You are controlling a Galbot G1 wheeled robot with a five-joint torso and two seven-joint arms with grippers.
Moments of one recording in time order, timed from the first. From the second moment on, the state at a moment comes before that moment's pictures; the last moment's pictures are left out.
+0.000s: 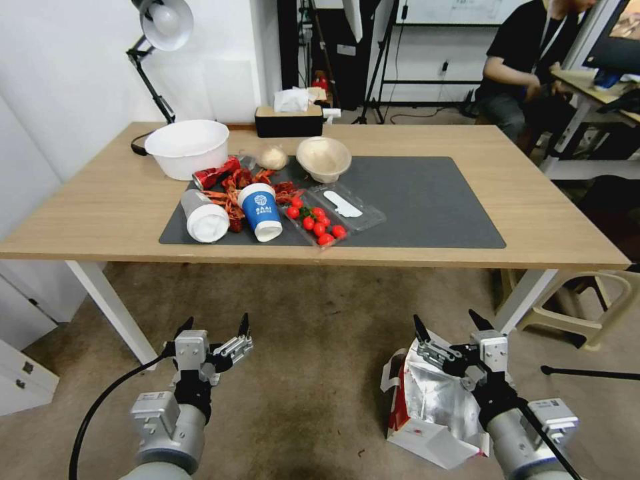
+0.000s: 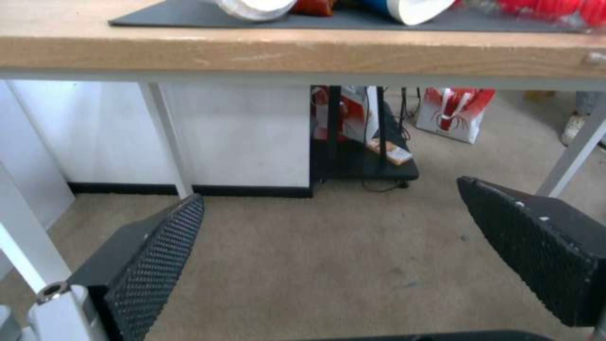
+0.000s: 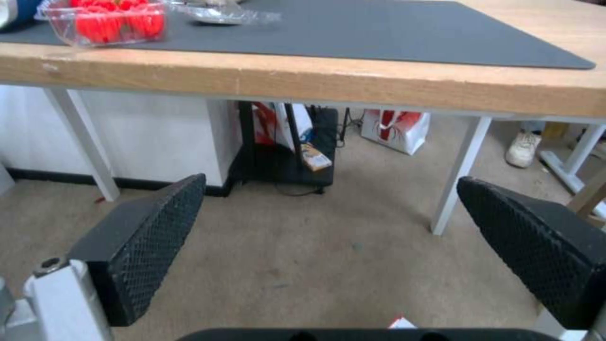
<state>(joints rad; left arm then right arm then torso) 1.84 -1.36 -0.43 -2.39 -0.22 0.25 -0.25 -1.87 1.48 0.62 2.42 0.10 -0.23 -0.12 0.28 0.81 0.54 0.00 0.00</state>
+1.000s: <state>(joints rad) 1.83 -1.36 -0.43 -2.39 -0.22 0.25 -0.25 -1.87 1.48 0.62 2.42 0.10 -0.24 -0.13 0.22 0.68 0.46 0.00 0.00</state>
